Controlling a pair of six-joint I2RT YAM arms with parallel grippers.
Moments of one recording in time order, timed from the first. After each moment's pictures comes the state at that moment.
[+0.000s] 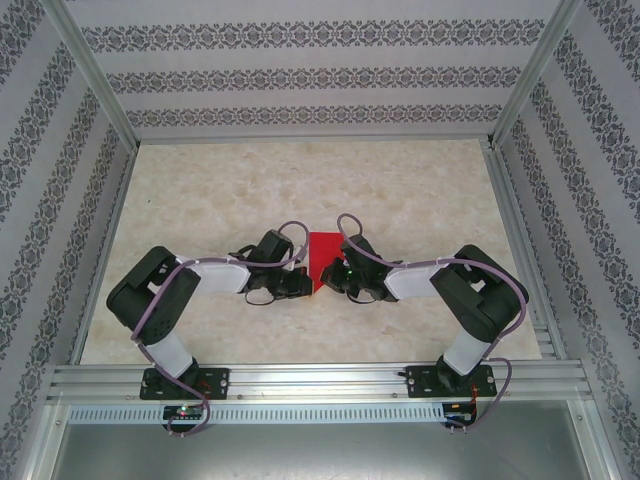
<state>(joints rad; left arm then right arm) -0.65 1.68 0.73 -0.03 0.54 -0.75 0.72 1.70 0.64 0.22 -0.26 1.10</state>
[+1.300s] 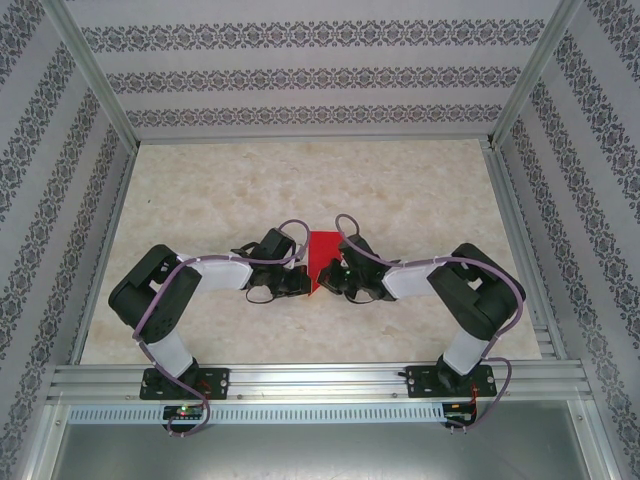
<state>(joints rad) -0.65 1.71 0.77 -0.13 0.48 -0.74 0.70 1.72 0.65 0.22 -0.32 1.11</state>
